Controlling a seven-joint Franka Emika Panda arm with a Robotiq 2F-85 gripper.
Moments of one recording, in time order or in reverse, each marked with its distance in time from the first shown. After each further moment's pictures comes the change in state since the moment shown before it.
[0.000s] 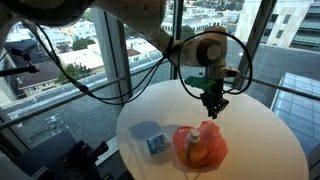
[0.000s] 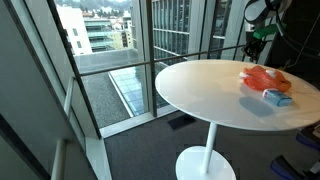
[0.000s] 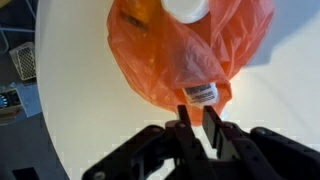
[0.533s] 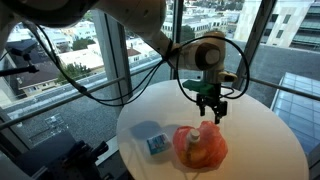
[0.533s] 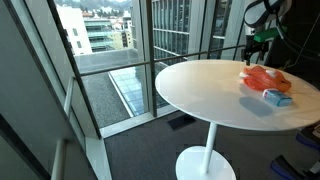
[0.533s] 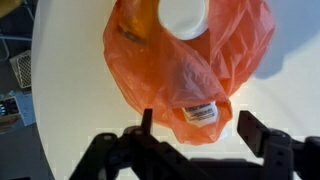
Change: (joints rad) arm 0.000 0.008 0.001 -0.023 0.002 -0.012 0.000
